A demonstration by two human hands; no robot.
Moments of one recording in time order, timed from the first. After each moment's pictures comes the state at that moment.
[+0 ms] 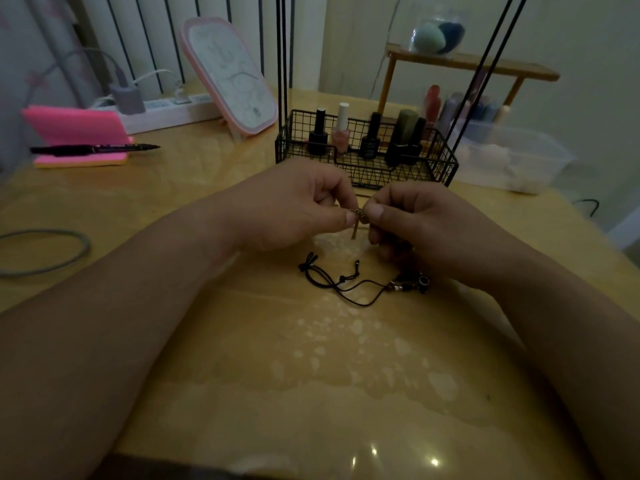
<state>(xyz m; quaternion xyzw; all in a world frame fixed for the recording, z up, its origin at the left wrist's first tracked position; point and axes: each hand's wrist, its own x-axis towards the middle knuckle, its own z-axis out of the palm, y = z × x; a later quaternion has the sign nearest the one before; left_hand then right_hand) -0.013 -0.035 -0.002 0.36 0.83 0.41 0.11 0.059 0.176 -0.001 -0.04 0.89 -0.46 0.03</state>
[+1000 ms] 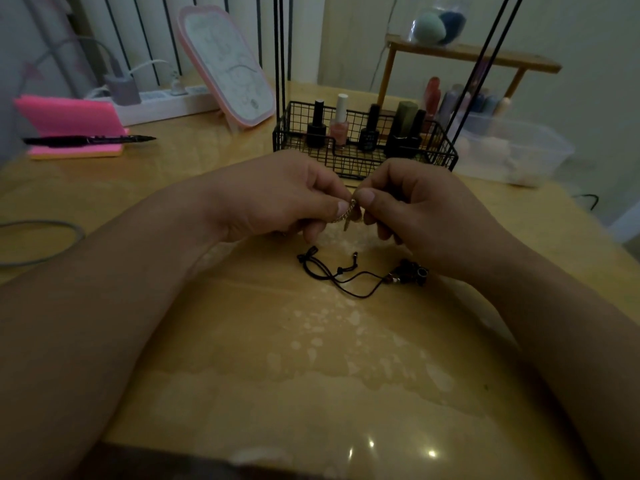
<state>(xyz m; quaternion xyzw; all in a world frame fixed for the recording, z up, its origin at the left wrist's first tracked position) -0.014 -0.039 0.003 0.33 0.82 0.43 0.20 0.060 0.167 -0.004 -0.10 0.92 -0.35 -0.10</state>
